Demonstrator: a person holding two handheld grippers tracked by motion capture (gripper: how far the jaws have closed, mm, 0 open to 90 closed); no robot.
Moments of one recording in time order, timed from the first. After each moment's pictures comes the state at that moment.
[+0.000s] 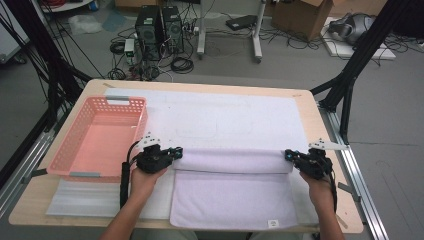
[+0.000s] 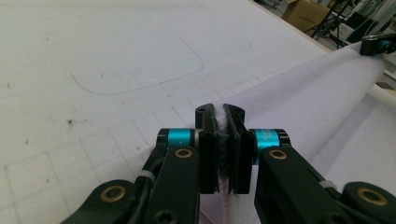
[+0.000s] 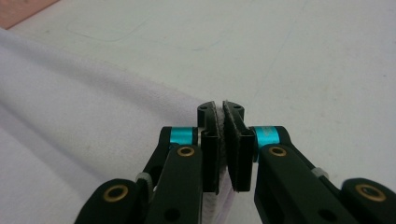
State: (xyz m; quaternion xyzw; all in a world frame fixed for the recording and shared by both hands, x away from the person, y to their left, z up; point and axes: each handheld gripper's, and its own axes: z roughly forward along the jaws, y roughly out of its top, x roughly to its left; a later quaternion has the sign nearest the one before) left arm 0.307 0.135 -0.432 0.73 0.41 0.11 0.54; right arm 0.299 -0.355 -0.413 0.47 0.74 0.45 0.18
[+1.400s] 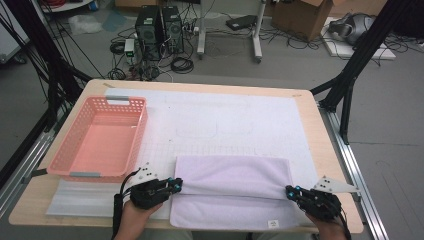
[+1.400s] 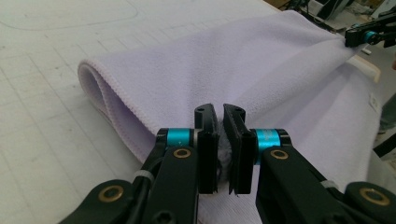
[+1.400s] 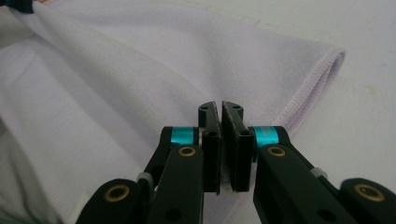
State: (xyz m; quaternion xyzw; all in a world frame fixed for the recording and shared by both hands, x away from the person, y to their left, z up) left arm 0.229 0.136 -0.441 0.76 0.37 0.07 0.54; right arm 0.201 -0.352 -0.426 0.41 0.78 0.45 0.14
